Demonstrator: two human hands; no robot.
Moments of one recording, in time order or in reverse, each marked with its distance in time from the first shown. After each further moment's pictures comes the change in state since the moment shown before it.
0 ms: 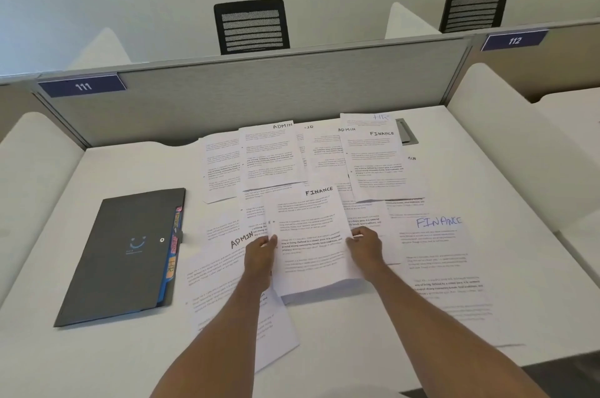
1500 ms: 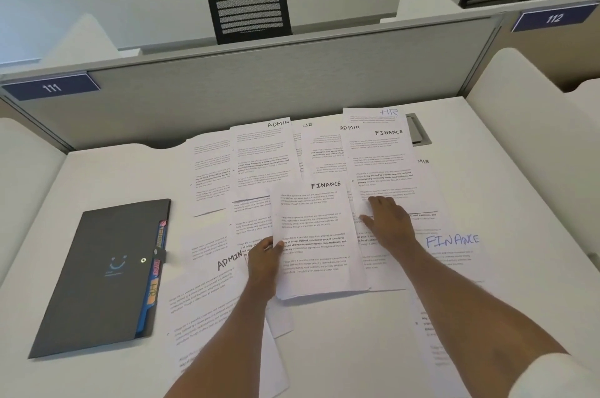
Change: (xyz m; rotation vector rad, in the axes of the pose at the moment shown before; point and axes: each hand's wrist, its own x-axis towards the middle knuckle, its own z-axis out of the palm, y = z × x) left_hand 0.055 0.001 0.050 -0.041 0.054 -0.016; right_hand 0.135 -0.022 -0.049 -0.982 -0.014 -0.589
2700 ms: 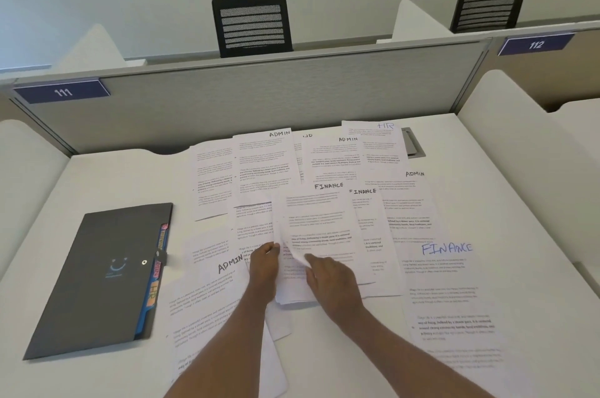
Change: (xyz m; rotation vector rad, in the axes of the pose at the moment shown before) left_hand -0.010 0.010 0.000 -0.014 -0.028 0.014; right_hand -0.114 -0.135 0.021 0.188 0.462 -0.300
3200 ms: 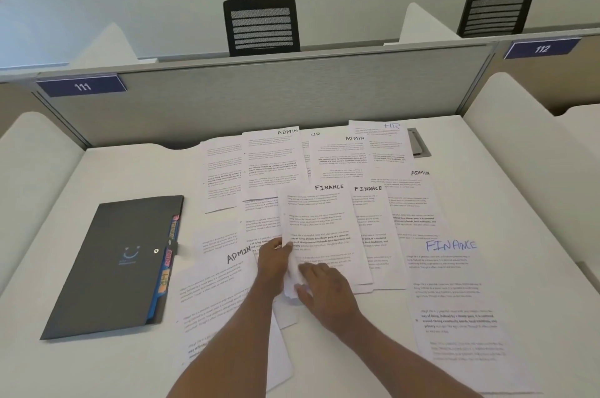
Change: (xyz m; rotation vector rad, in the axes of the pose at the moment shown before) left_hand -0.018 0.003 -0.005 0.033 -0.064 0.014; right_hand -0.026 -0.027 0.000 0.035 -0.194 -0.074
